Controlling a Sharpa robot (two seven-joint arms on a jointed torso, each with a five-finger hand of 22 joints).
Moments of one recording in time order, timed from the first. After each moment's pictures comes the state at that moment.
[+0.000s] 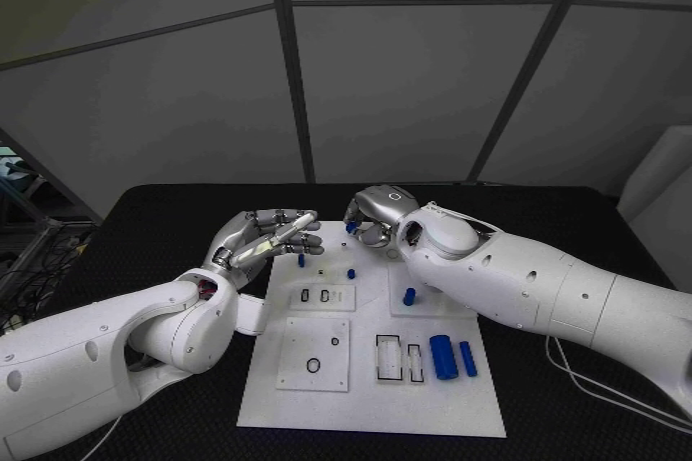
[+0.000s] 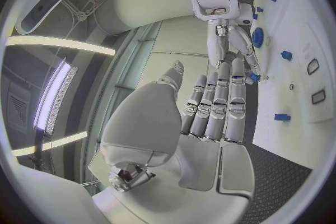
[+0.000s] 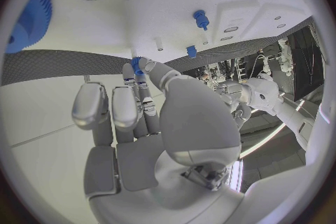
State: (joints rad) left arm 1.07 -0.96 0.10 1.73 -0.11 -0.39 0.47; left_hand 1.37 -0.03 0.13 0.10 0.05 0.91 0.21 0.14 0.07 0.97 0.17 0.14 0.07 1.03 0.12 0.29 0.21 0.20 0.96 0.22 0.37 0.16; right arm 1.22 -0.39 0.08 1.13 -1.78 -0.35 -0.14; right_hand 1.32 -0.06 0.45 -0.11 0.21 1.10 0.13 0.08 0.10 1.23 0.07 0.07 0.09 1.46 -0.01 1.24 1.06 0.11 1.32 0.09 1.34 1.12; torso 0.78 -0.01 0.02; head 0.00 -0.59
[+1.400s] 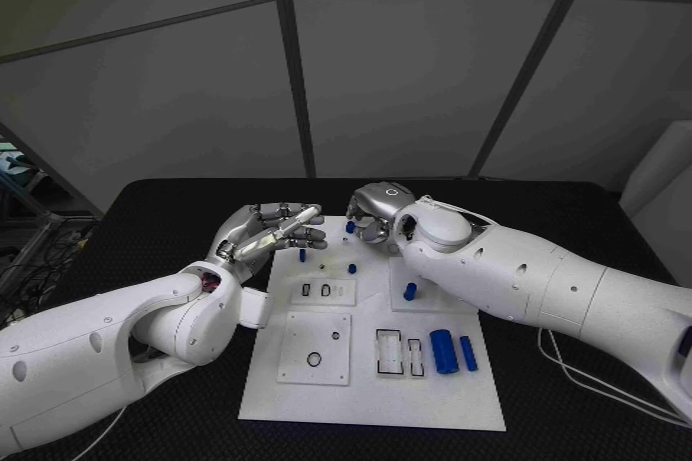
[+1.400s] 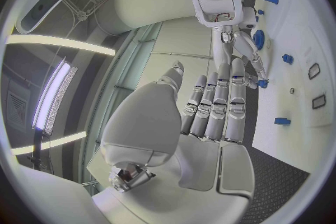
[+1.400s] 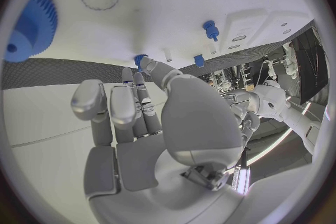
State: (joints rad) left arm 1.07 -0.95 0.10 1.72 -0.11 -0.38 0.46; left_hand 1.36 -0.03 0.13 0.10 0.05 0.91 0.21 0.13 0.07 0.97 0.17 0.14 0.07 1.03 0.12 0.29 0.21 0.20 0.96 0.22 0.38 0.16; right arm 1.22 -0.35 0.08 1.07 -1.80 -0.28 -0.19; right_hand 1.30 -0.11 0.47 -0.08 0.19 0.96 0.15 0.06 0.08 1.07 0.11 0.06 0.07 1.47 0.02 1.22 1.01 0.11 1.26 0.12 1.31 1.04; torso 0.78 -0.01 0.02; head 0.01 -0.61
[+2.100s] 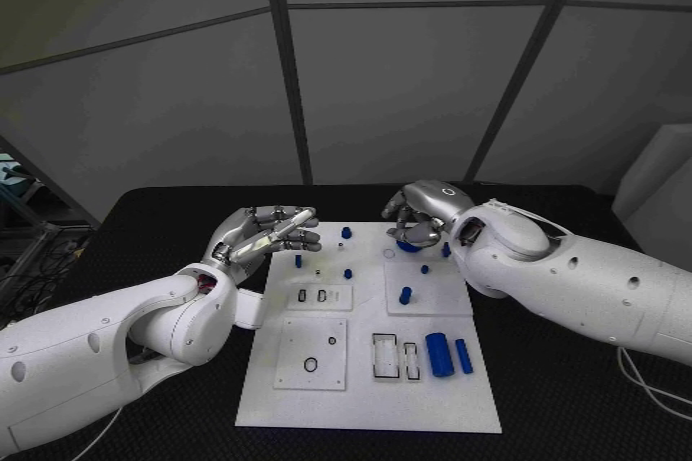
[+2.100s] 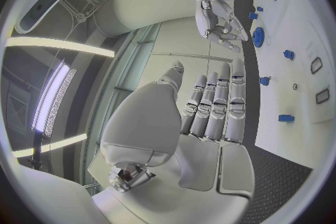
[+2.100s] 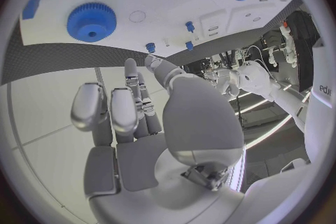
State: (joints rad) left arm 1.07 -0.96 0.10 1.70 -0.11 -0.38 0.46; left_hand 1.36 -0.03 0.13 0.10 0.05 0.91 0.21 0.13 0.07 0.97 0.17 0.14 0.07 1.03 0.12 0.29 0.21 0.20 0.96 0.22 0.38 0.16; right arm 1.22 -0.68 0.09 1.41 -1.65 -0.35 -0.17; right_hand 1.27 -0.15 0.40 -0.04 0.24 0.99 0.16 0.08 0.09 1.32 0.06 0.20 0.15 1.46 -0.01 1.26 1.07 0.09 1.33 0.10 1.36 1.14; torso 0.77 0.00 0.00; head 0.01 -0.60
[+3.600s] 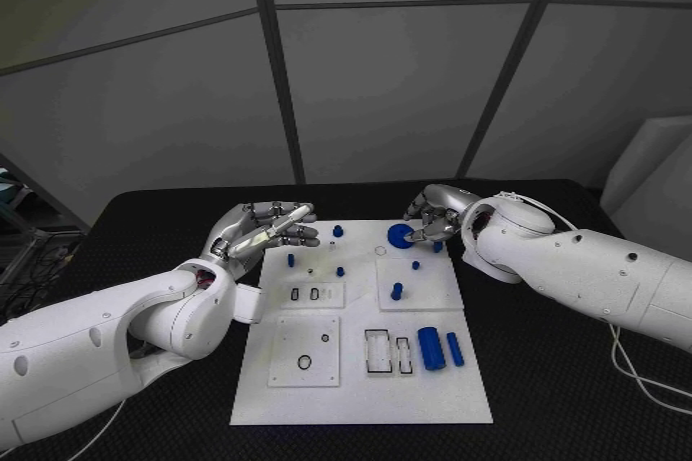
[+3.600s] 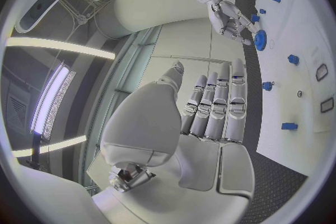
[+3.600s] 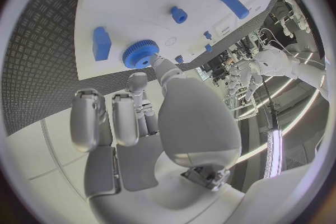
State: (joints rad) left arm 1.07 -0.95 0.10 1.68 -0.11 -0.36 0.46; left_hand 1.36 -0.03 0.13 0.10 0.05 0.91 0.21 0.13 0.07 0.97 0.17 0.14 0.07 1.03 0.12 0.29 0.21 0.20 0.96 0.22 0.38 0.16; right arm 1.22 -0.65 0.10 1.26 -1.46 -0.19 -0.24; right_hand 1.34 -0.12 0.18 0.07 0.26 0.87 0.16 0.10 0.09 1.21 0.07 0.94 0.91 1.46 -0.02 1.41 1.27 0.06 1.42 0.10 1.45 1.31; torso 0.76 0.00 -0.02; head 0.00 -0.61
